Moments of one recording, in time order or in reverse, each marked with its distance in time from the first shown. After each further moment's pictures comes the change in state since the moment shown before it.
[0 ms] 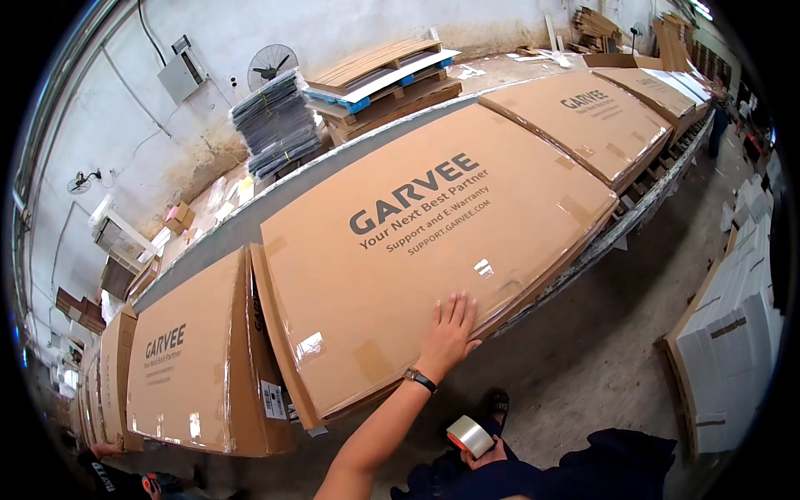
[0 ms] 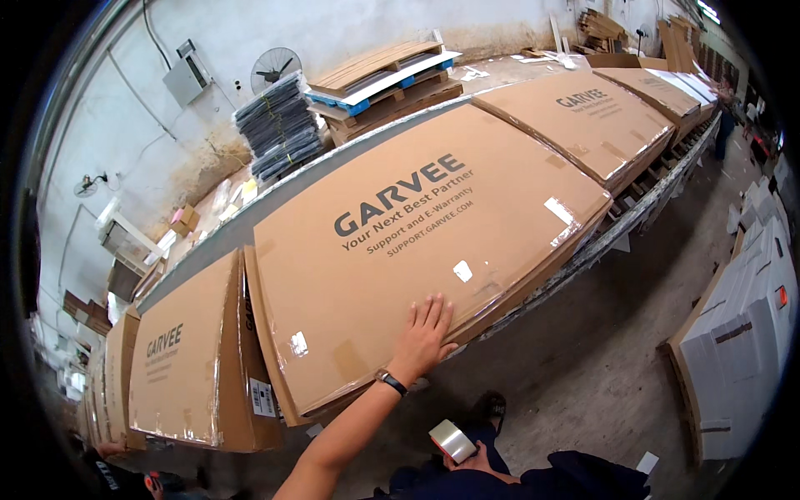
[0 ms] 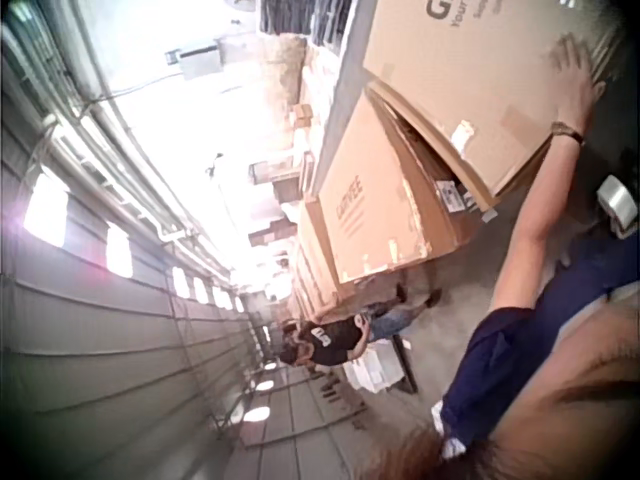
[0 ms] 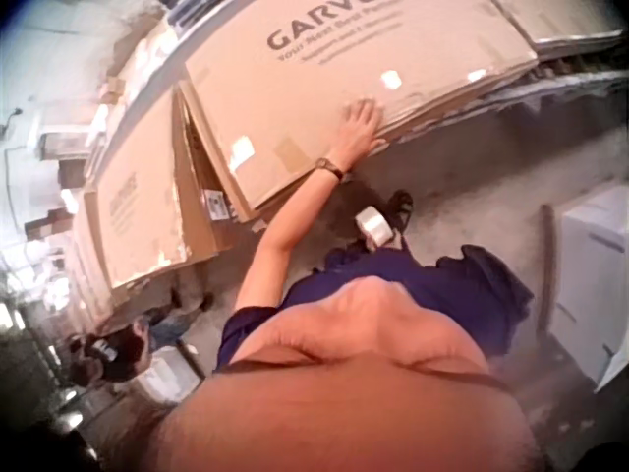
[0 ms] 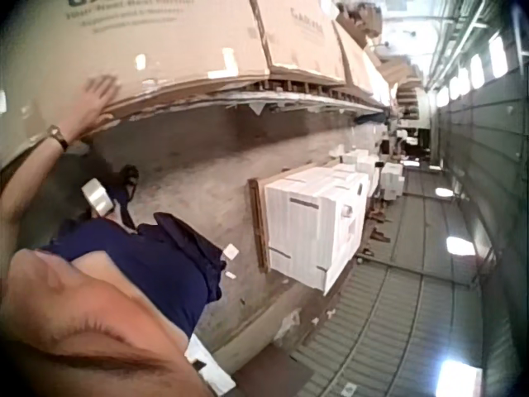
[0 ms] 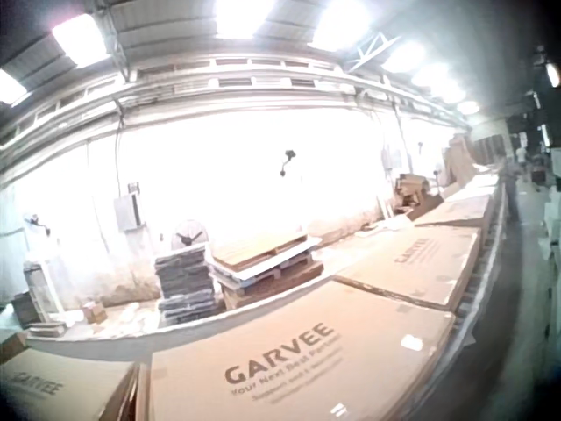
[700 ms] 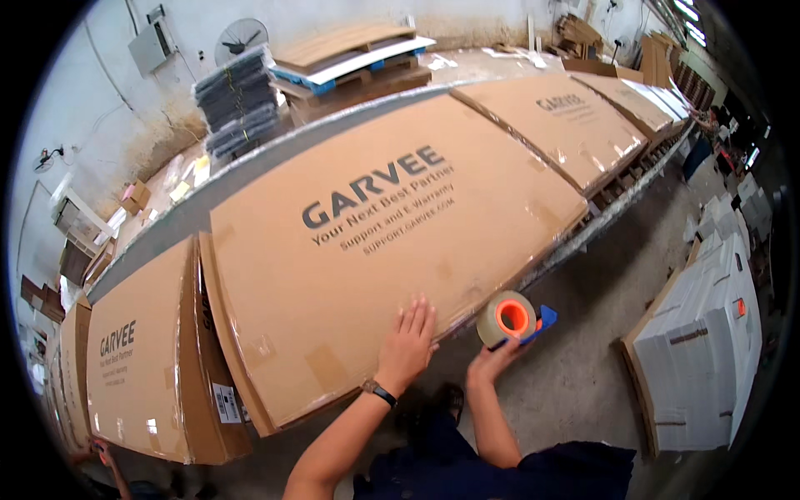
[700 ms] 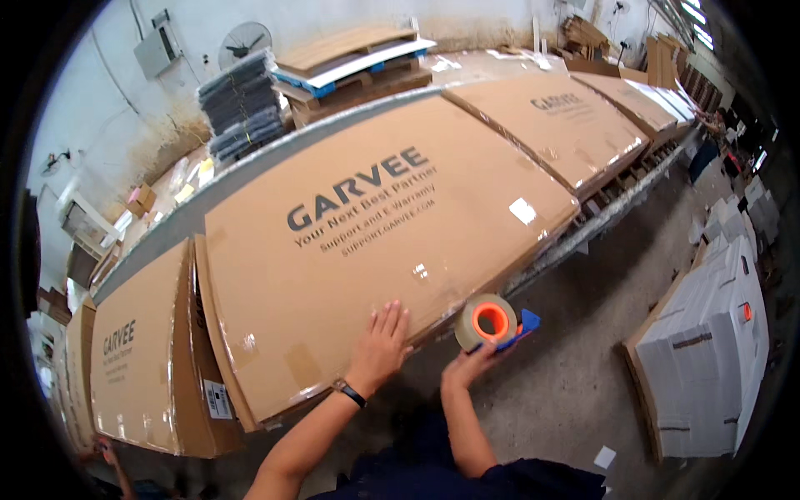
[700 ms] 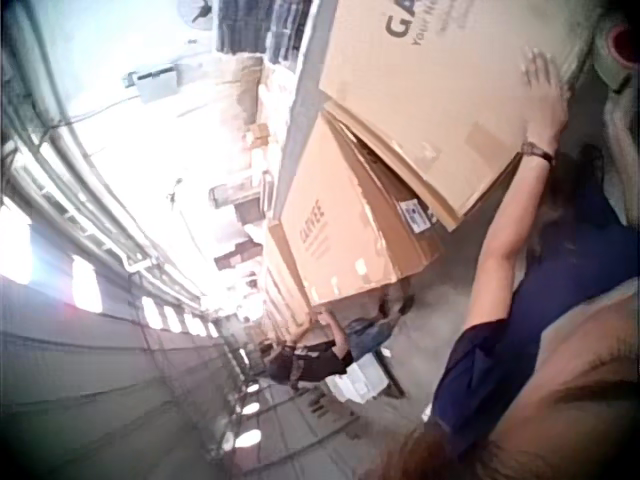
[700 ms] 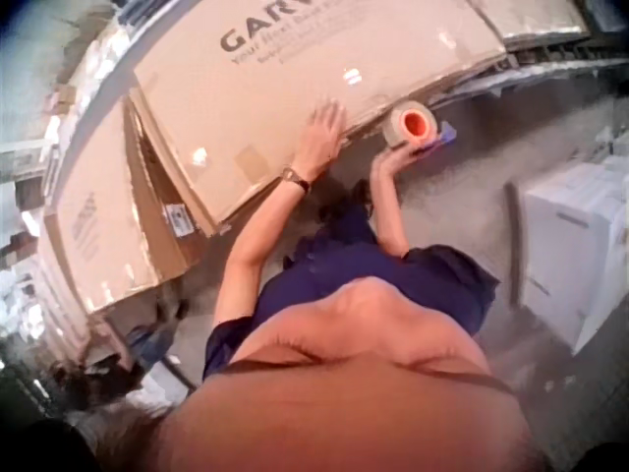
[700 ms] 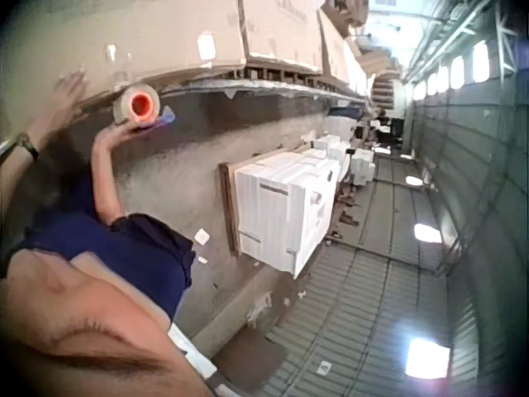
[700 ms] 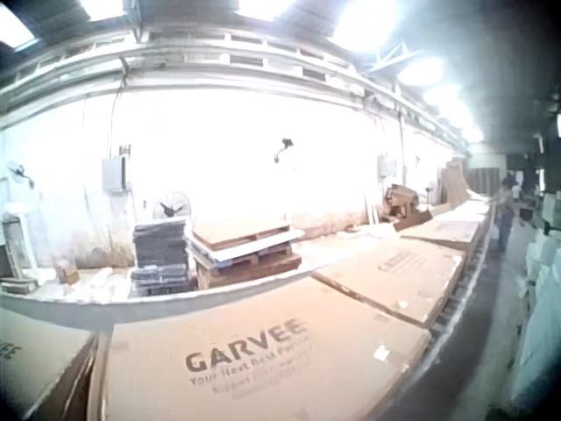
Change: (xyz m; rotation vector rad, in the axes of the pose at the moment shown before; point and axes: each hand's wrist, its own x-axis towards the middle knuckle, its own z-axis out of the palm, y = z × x) left_hand 0.003 0.000 0.007 -0.069 -0.023 -0.036; right_hand 0.045 0.053 0.307 -0.621 -0.206 -1.978
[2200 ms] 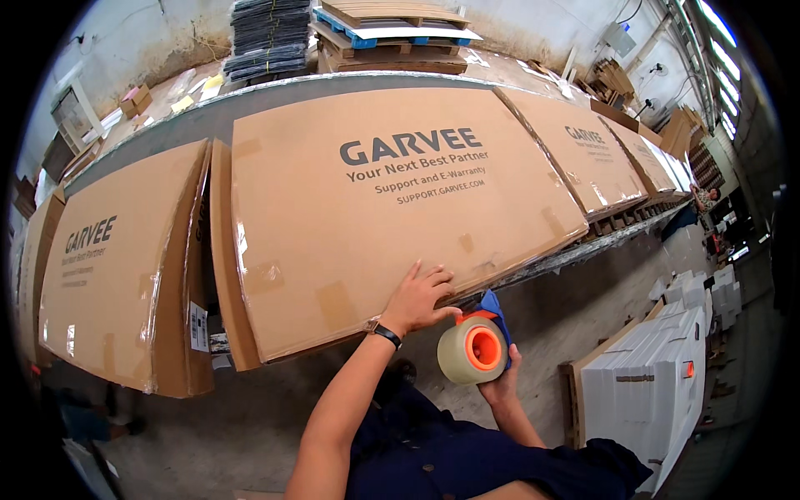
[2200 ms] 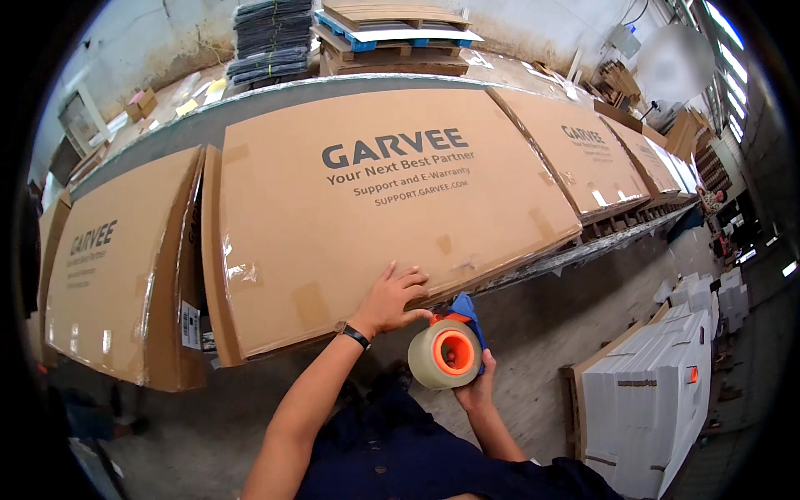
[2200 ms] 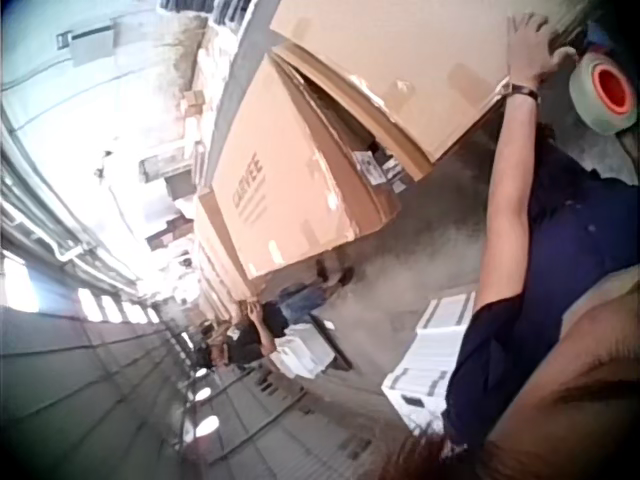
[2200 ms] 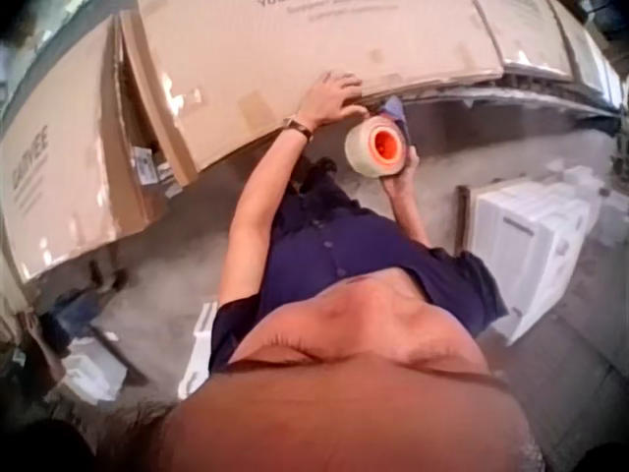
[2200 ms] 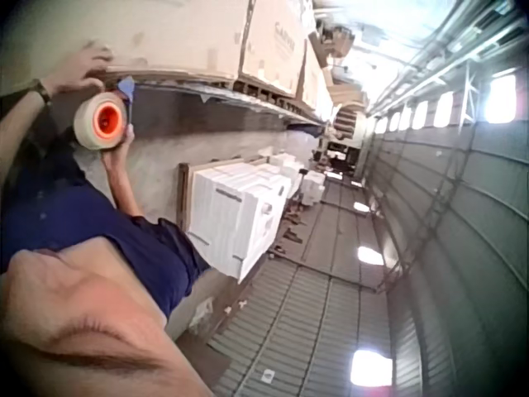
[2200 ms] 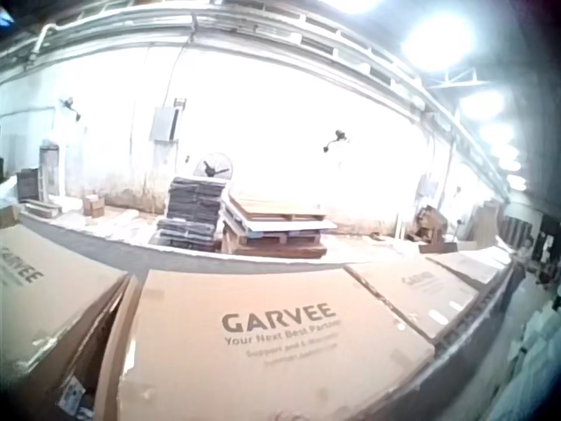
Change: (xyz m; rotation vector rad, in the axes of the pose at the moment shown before) left_hand -0.010 -0.016 -0.008 -0.463 0.219 0.055; right_hand -0.013 -0.099 -0.076 -0.215 -0.681 0.913
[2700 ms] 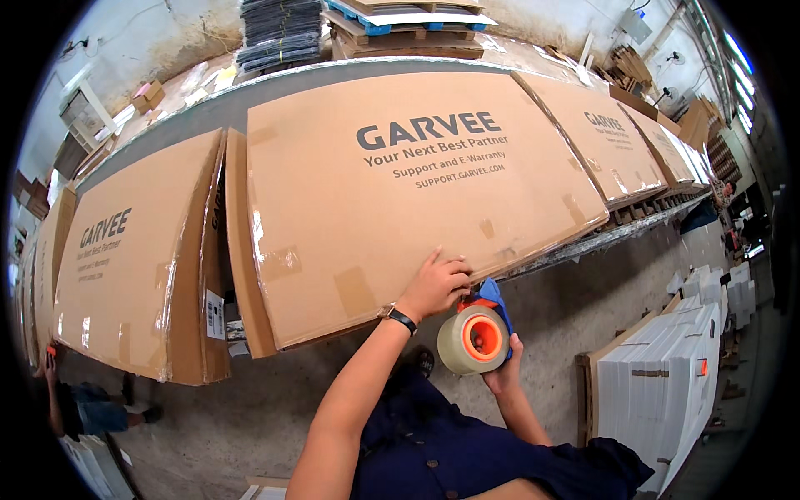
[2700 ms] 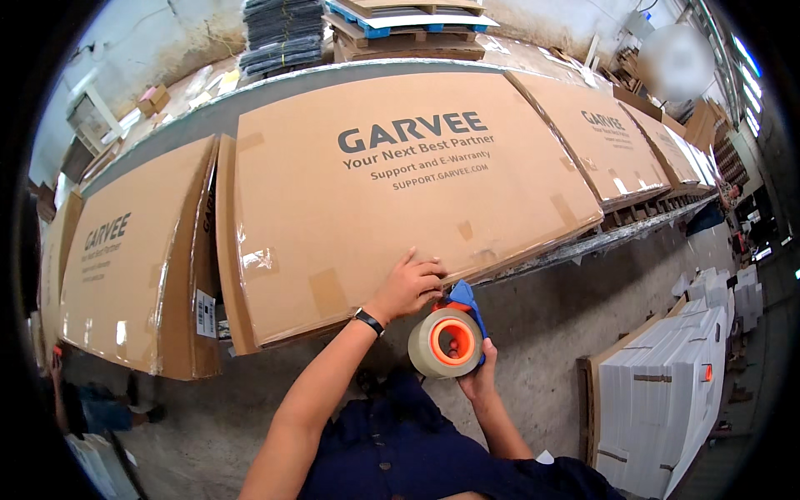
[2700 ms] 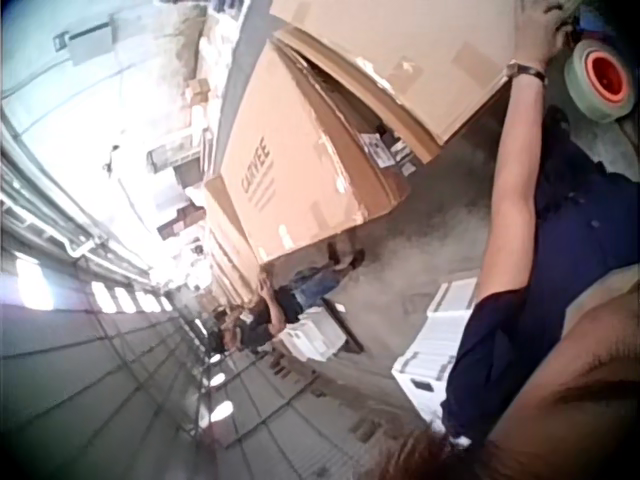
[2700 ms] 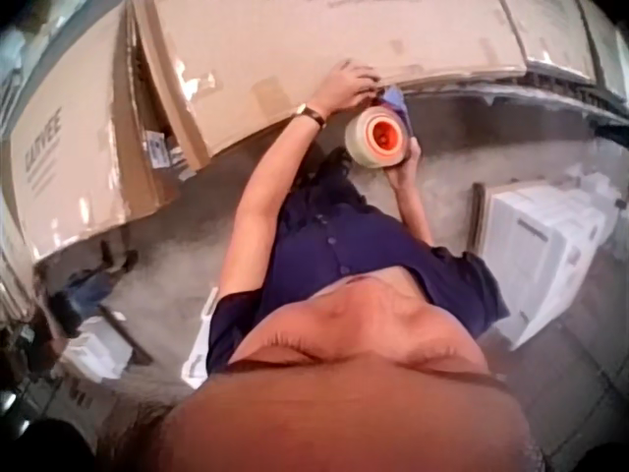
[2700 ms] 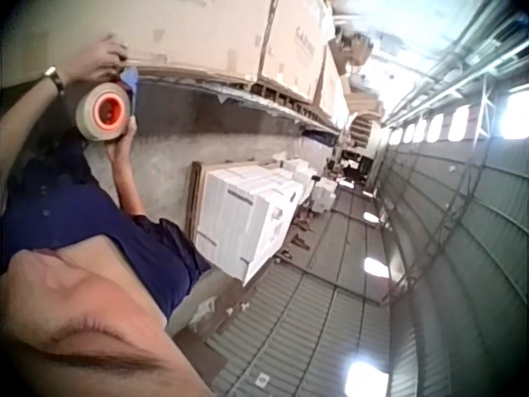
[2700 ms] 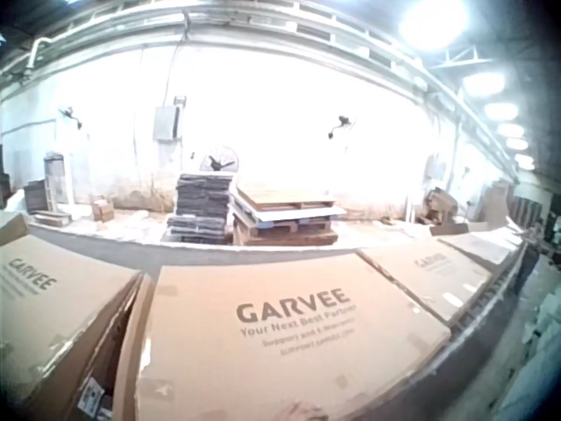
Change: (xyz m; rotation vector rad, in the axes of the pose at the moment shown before) left_hand -0.001 -0.005 0.006 -0.094 0.026 0.073; right_hand 0.008 0.024 -0.007 -0.036 -0.019 0.045
